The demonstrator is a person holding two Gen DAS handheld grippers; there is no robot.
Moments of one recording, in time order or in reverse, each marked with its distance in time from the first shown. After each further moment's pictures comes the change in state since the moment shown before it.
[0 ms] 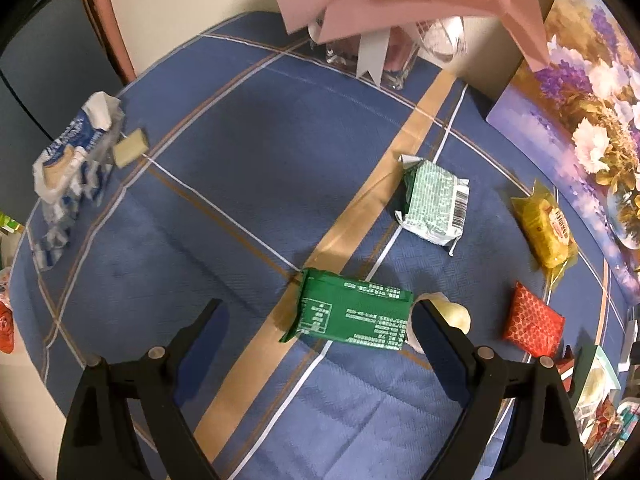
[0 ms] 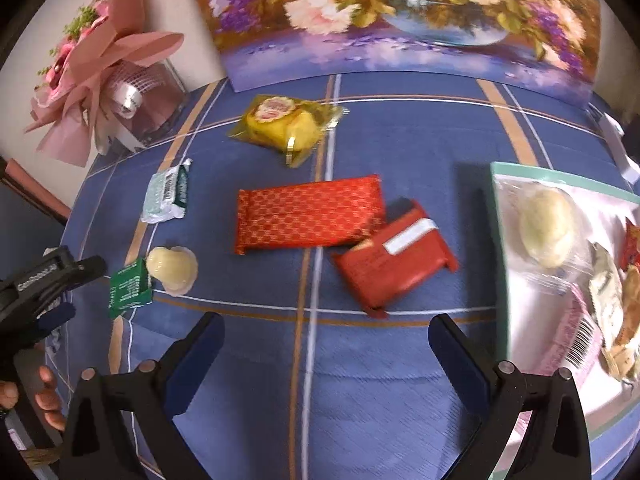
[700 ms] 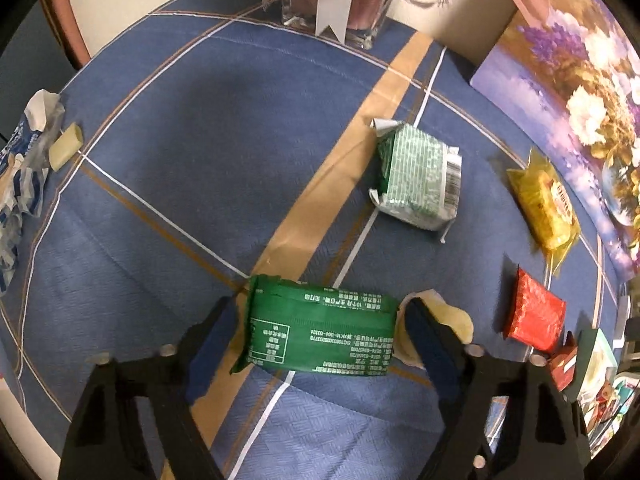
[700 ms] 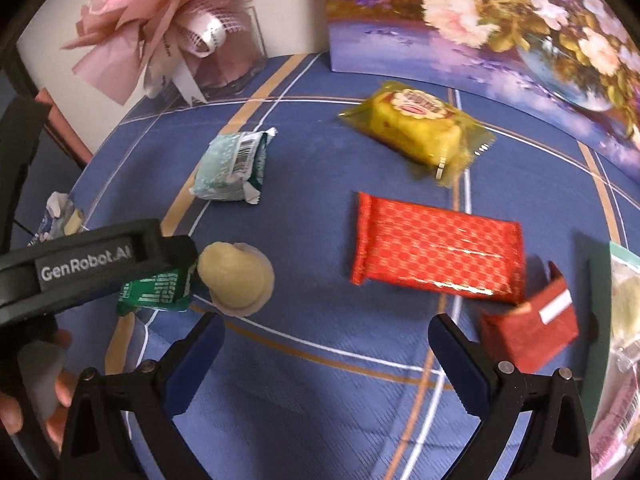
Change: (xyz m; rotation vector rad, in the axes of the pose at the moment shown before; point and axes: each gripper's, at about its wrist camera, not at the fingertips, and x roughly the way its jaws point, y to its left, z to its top) left arm 0.046 -0.016 0.013 0.074 0.092 -0.092; right arm 0.051 0.085 0.006 -0.226 -0.026 0.033
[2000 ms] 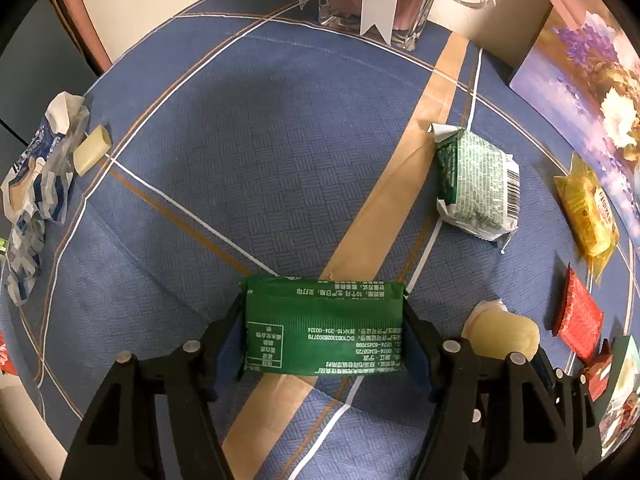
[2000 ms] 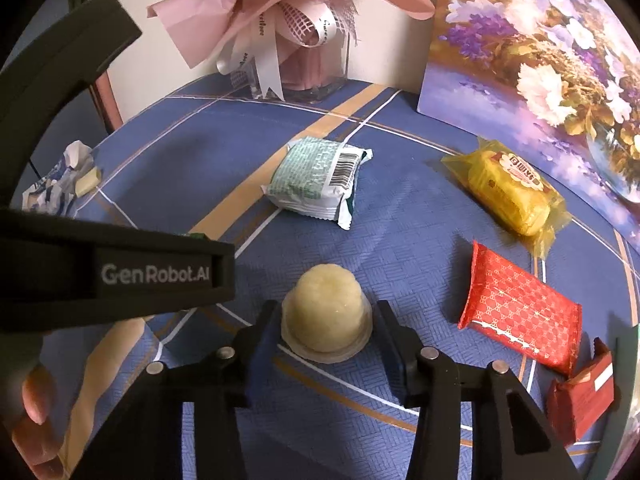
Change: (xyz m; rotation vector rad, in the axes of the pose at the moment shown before) left arm 0.009 0.016 0.002 -0.003 -0.035 0.112; right arm 0.025 0.064 -0.004 -0.230 -0.144 -0.015
